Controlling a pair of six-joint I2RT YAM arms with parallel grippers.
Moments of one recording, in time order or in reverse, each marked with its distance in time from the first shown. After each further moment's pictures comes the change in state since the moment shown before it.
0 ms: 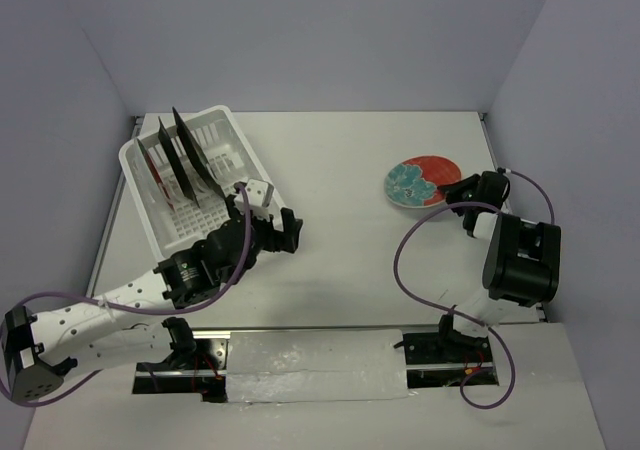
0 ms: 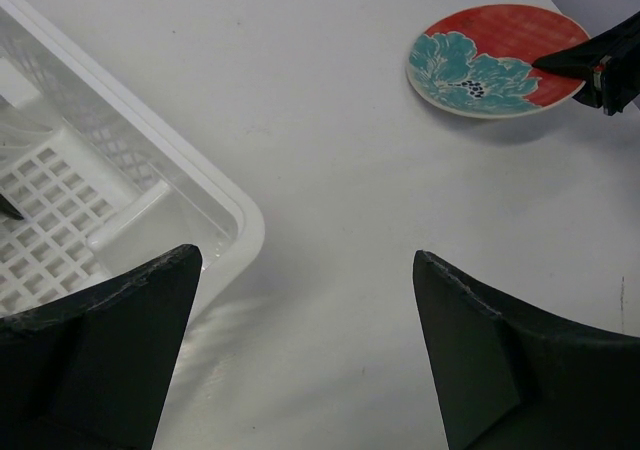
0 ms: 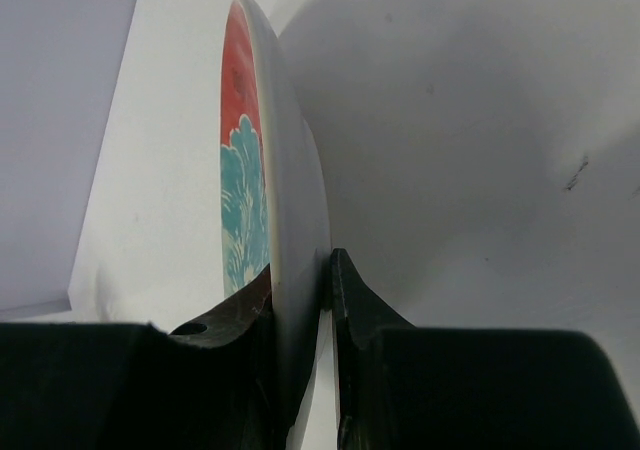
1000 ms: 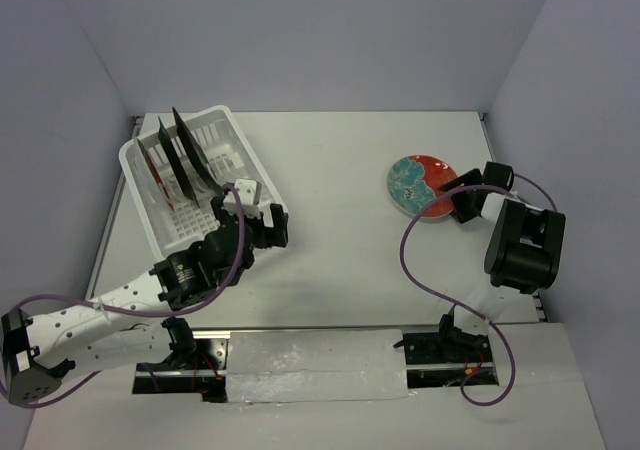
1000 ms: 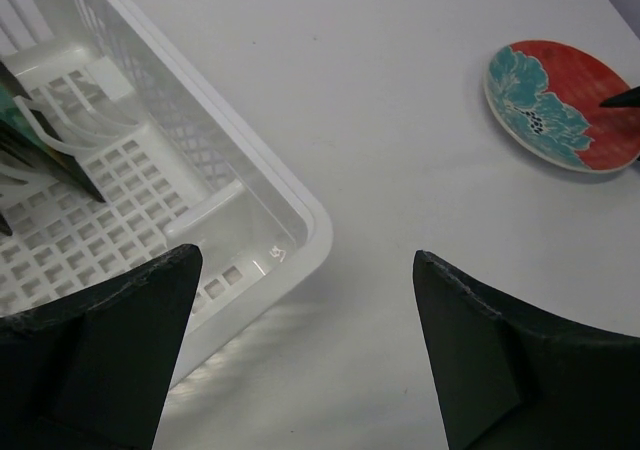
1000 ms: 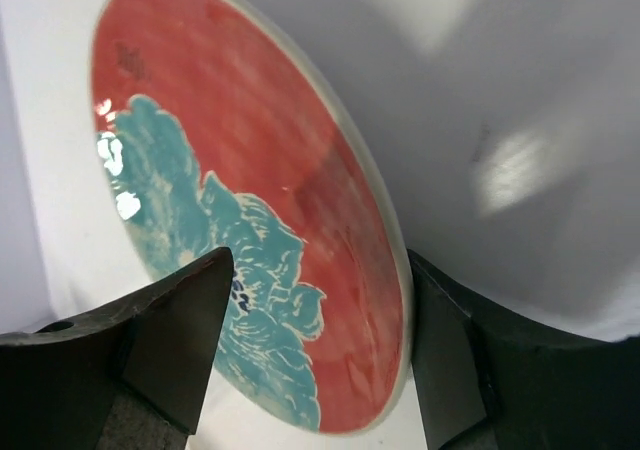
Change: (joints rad) left arm 0.000 -0.026 0.000 -0.046 -0.149 -0.008; right arm -0.039 0.103 0.180 -0.359 -0.008 0.010
